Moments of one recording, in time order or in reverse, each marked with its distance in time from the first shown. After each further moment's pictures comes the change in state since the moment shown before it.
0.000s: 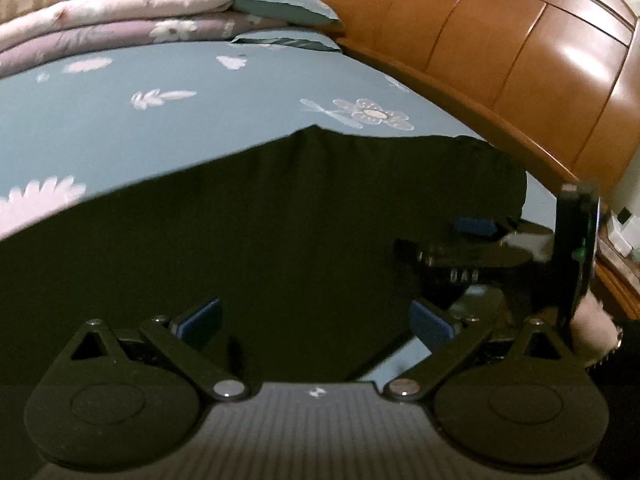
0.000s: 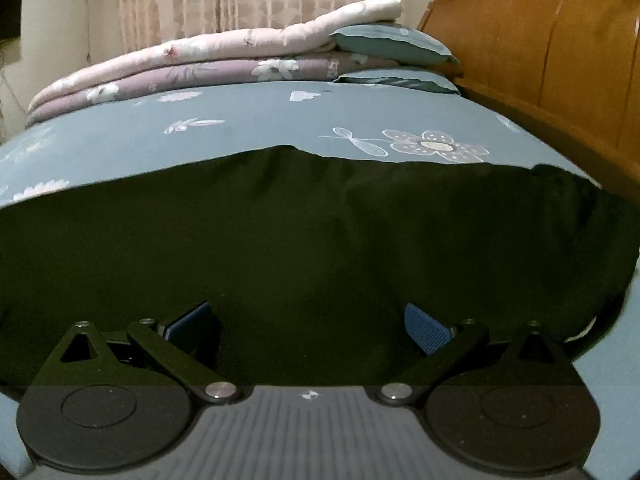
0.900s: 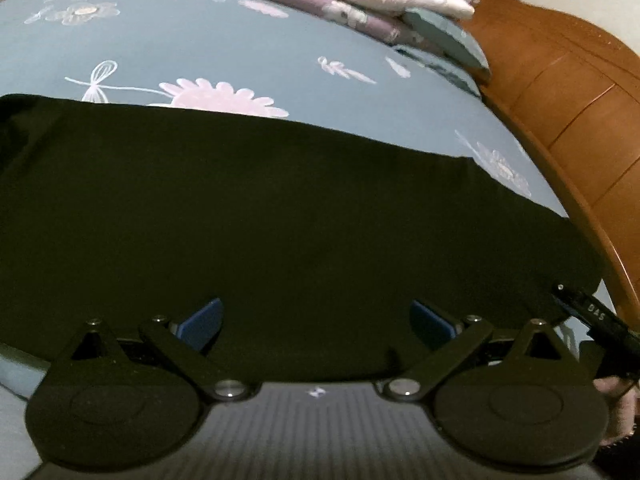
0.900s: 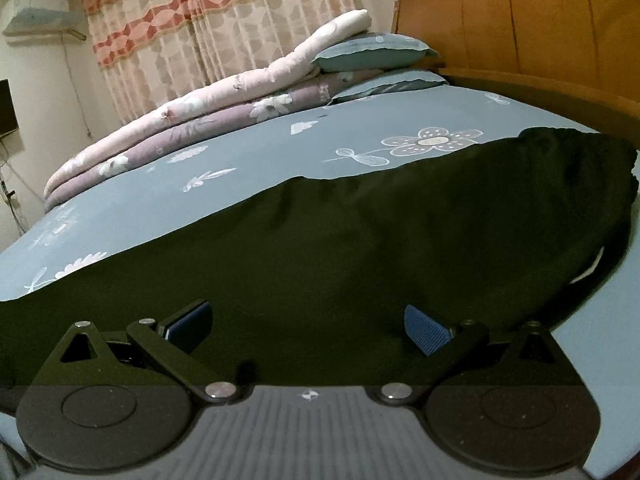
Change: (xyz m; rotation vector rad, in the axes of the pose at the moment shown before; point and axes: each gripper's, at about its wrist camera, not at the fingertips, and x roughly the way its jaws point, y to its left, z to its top) left arm -0.063 0.106 -0.039 -0.422 -0.026 0.167; right arm -0.027 -0.004 -0.008 0.196 -0.081 0.102
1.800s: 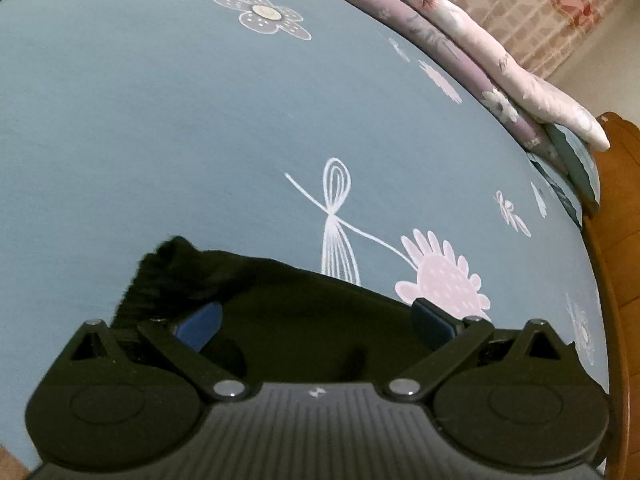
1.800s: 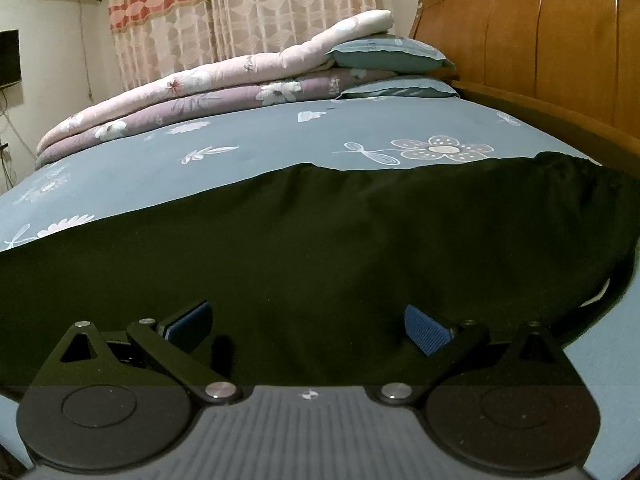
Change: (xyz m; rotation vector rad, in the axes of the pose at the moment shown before) left arm 0.001 0.183 0.121 -0.365 -0.038 0.167; right arm 0.012 0.016 -0.005 -0.130 0.021 -0.059
